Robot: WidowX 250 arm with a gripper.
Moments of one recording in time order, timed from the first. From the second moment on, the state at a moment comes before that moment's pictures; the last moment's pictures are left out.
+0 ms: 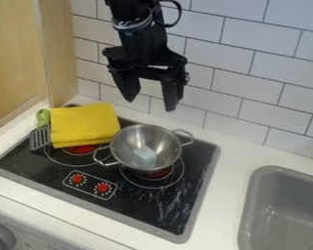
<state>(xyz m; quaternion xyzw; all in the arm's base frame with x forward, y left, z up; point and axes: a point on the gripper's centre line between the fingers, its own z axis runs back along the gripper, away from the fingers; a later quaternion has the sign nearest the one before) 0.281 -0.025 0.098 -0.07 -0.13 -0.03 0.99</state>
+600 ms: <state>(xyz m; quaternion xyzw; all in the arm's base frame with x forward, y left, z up) 0.299 -0.002 0.086 -0.08 -0.09 0.02 0.99</state>
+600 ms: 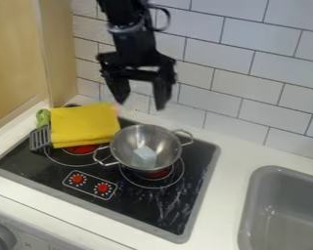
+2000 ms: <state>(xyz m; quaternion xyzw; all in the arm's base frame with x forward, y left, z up) 0.332 0.088 0.047 -0.02 -0.06 0.14 0.99</state>
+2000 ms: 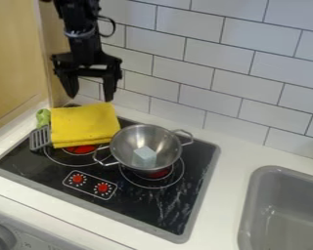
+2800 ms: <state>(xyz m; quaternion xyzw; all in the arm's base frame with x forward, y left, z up) 0.336 0.097 0.017 -0.01 -0.05 0.14 0.99</state>
